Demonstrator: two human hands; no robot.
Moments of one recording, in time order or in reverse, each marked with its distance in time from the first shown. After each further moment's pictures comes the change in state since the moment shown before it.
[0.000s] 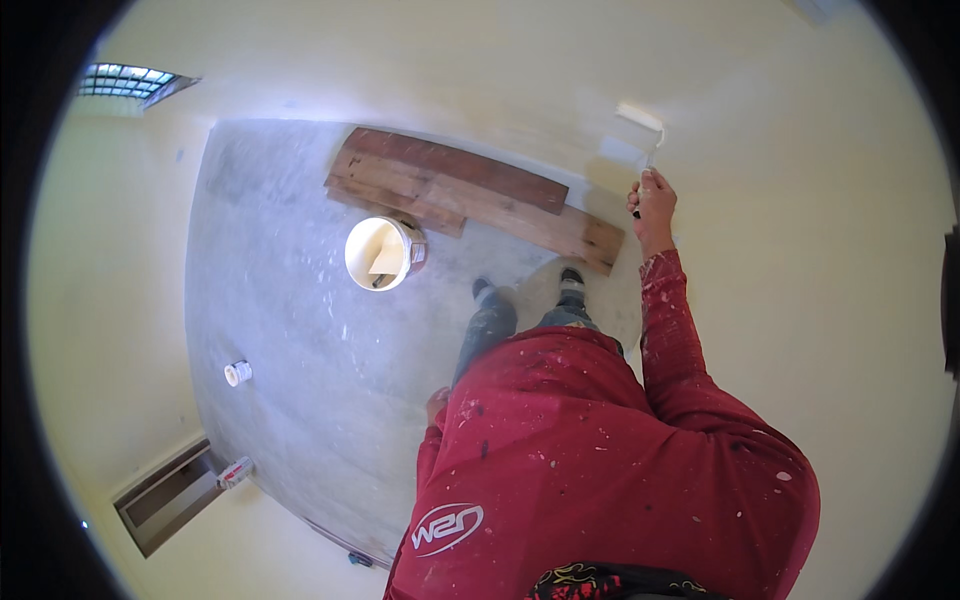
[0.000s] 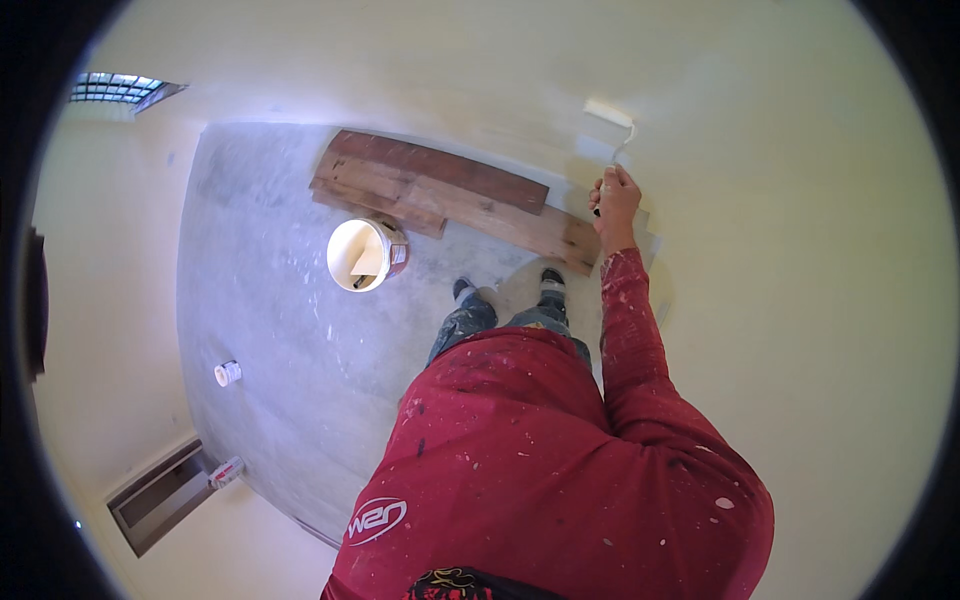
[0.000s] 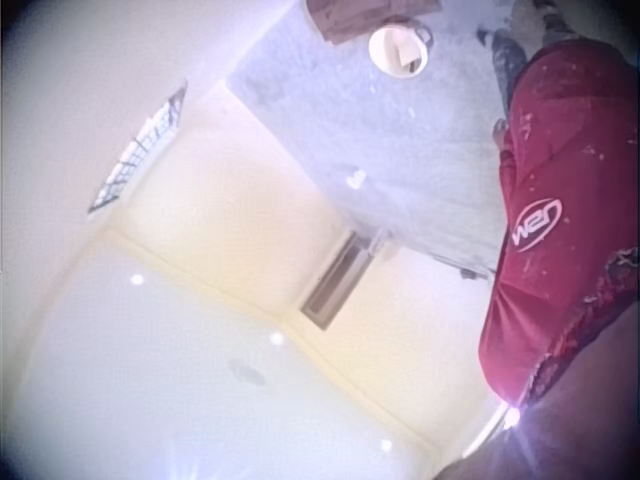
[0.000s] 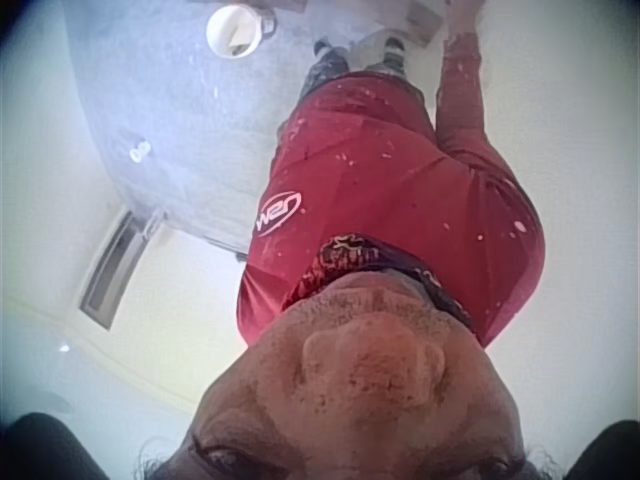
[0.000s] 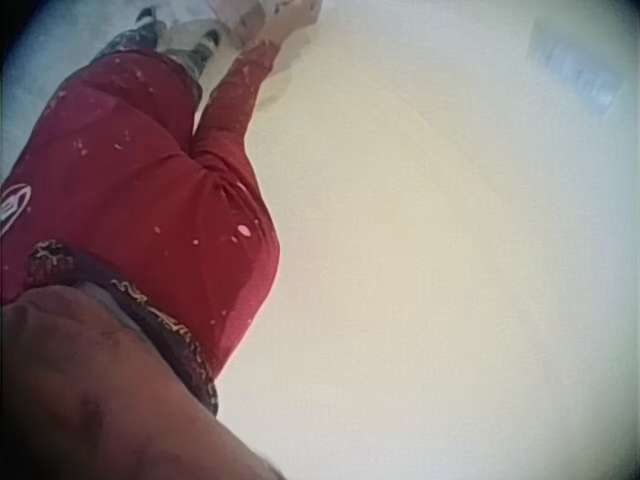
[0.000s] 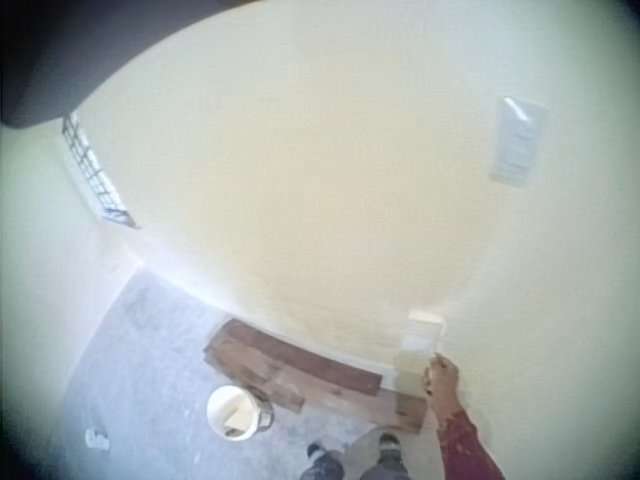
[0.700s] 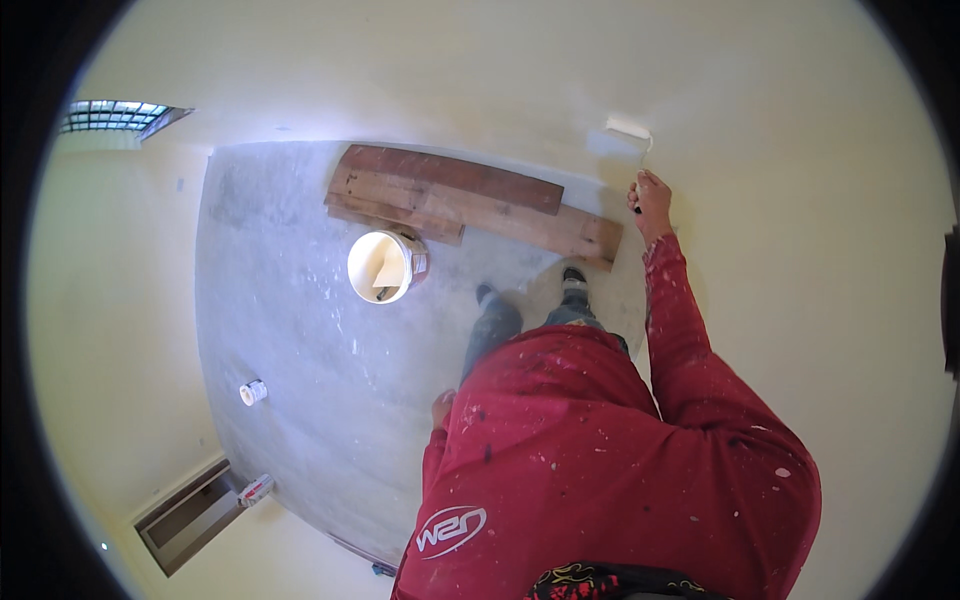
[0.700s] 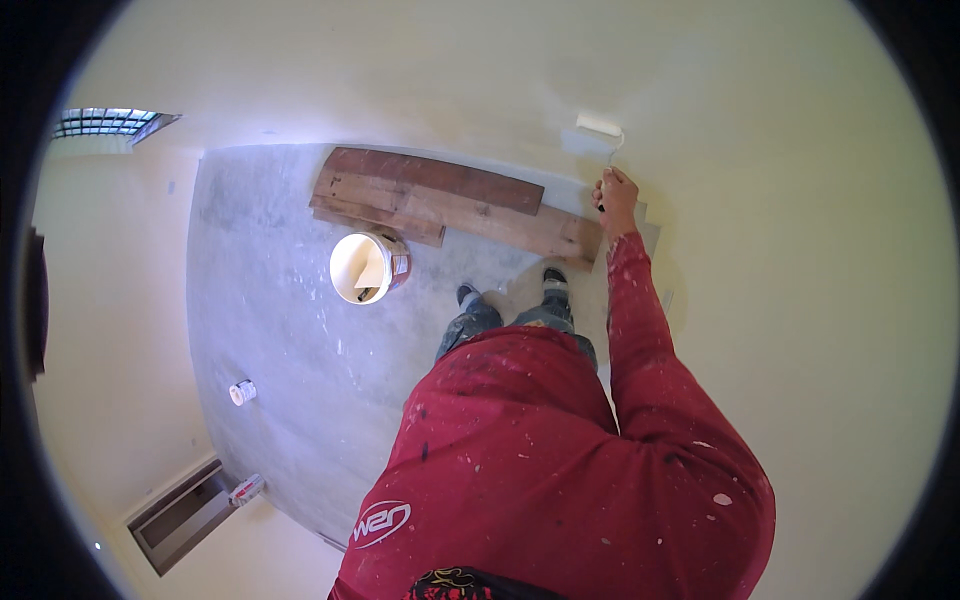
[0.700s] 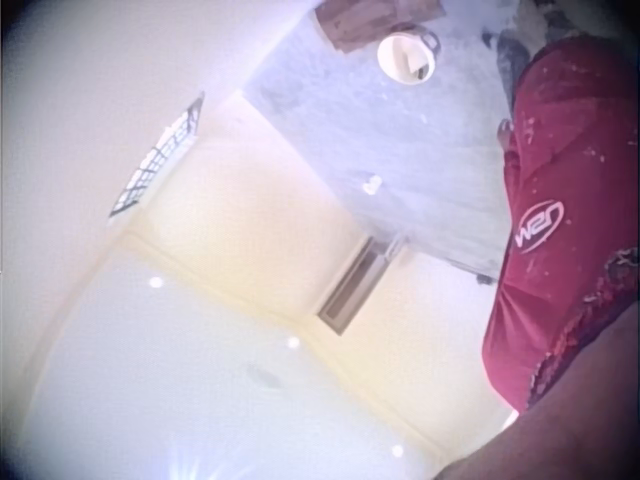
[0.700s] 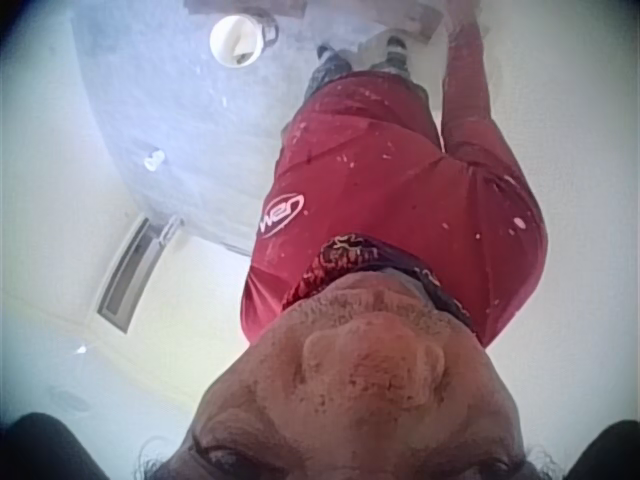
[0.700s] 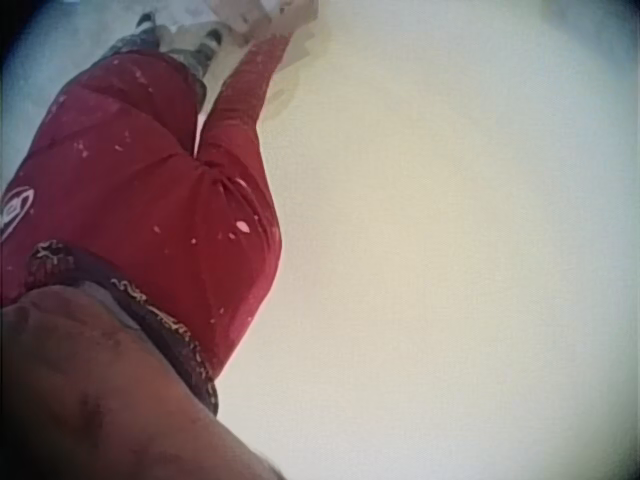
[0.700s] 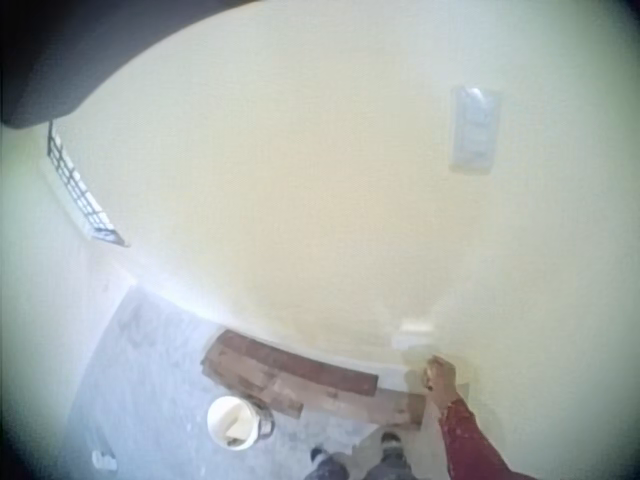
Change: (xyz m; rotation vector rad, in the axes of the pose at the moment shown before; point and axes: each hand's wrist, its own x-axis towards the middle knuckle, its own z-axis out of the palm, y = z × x) left_hand 0.014 0.021 -0.017 0.060 -0.053 -0.055; right_hand 0.054 0.029 -0.060 0.010 0.005 0.112
